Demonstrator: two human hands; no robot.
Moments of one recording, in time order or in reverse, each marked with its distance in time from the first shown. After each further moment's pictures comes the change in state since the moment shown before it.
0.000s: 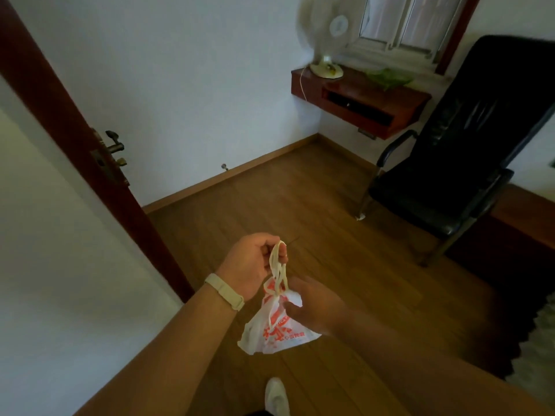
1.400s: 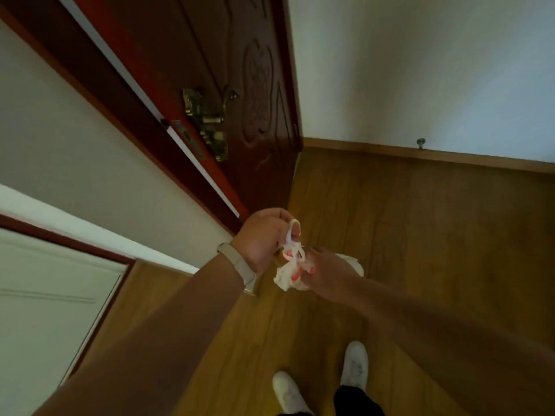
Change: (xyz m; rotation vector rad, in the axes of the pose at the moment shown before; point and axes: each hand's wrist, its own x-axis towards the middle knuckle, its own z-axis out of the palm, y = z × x) left_hand 0.319 0.158 -0.135 -0.089 0.931 0.013; right_hand 0.513 -0.021 -0.070 -0.215 -0.656 -0.663
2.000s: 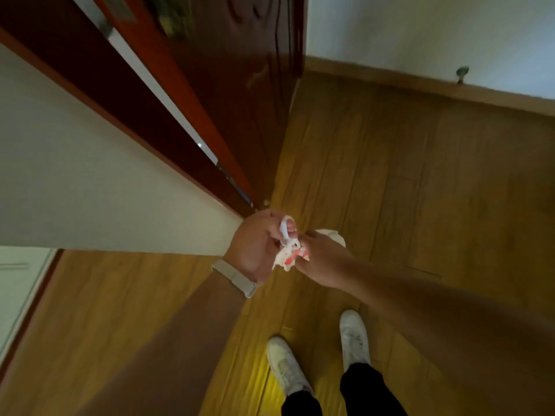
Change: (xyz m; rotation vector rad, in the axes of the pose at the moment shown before) left_hand 0.184 -0.210 -0.053 -0.575 -0.066 -0.160; right_hand 0.167 0.113 0.166 -0.107 -0.136 0.054
